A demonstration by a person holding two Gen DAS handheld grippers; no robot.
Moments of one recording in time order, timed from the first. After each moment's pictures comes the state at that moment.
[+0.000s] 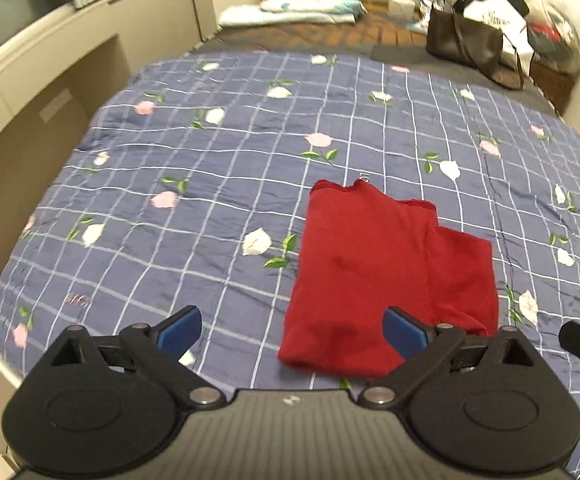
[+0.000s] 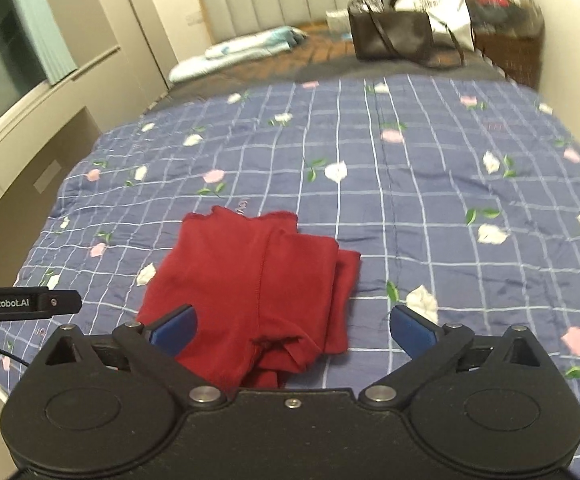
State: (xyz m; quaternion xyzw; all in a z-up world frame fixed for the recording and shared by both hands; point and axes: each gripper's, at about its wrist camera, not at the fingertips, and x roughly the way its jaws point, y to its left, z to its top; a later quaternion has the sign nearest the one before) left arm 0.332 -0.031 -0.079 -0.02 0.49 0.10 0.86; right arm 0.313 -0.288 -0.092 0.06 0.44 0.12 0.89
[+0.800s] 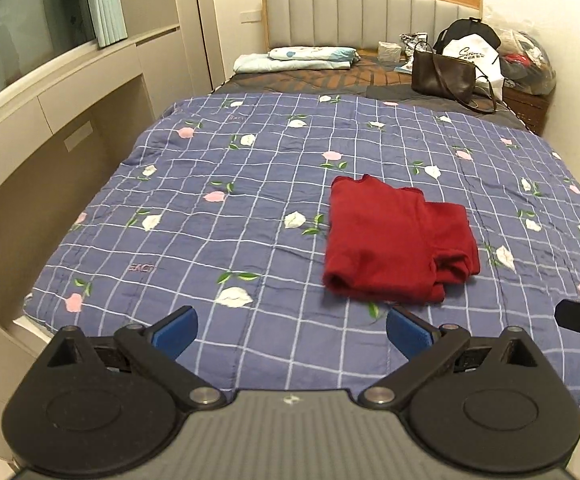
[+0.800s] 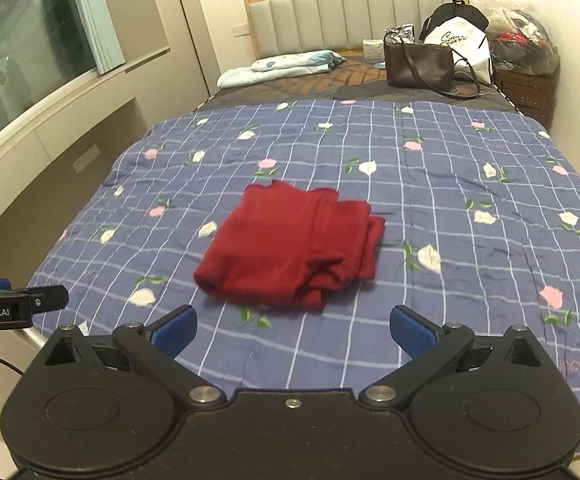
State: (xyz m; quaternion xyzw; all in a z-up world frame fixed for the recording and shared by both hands) left arm 0.136 -0.006 -0.030 0.00 0.42 0.09 0.90; right arm 0.144 -0.272 -0.050 0.03 0.40 0.16 0.90
